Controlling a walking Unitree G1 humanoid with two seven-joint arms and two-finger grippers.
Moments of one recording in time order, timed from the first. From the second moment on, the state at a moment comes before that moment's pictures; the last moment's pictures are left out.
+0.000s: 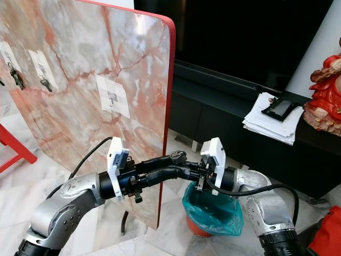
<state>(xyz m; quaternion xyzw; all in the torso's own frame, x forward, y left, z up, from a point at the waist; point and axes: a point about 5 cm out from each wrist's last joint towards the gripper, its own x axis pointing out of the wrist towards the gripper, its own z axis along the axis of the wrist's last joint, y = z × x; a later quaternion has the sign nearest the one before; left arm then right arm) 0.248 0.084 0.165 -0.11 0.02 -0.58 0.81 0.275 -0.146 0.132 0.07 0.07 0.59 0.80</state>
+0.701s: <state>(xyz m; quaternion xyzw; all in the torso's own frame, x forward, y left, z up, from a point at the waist) 0.247 0.085 0.164 -0.11 0.02 -0.58 0.81 0.271 -0.147 0.122 0.05 0.09 0.59 0.80</state>
